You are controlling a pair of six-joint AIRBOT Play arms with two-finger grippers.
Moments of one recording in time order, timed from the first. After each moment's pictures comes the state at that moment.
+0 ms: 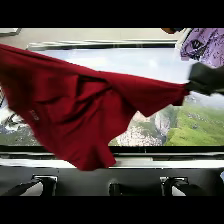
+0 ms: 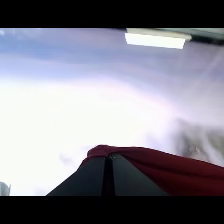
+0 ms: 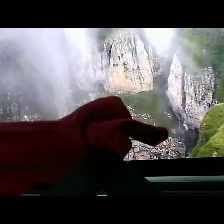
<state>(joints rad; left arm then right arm) 0.16 -1.25 1.96 1.14 -1.42 -1.58 0.01 -1.23 1.83 1.79 -1.74 -1.26</state>
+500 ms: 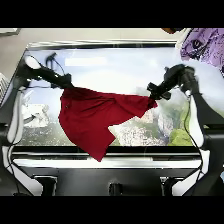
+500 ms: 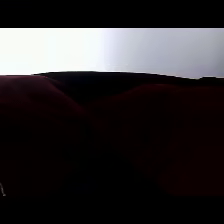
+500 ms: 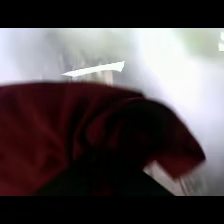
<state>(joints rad) -0.04 -1.97 1.96 1.11 -1.31 -1.56 0.01 -1.90 1.76 1.88 -1.26 -1.29</state>
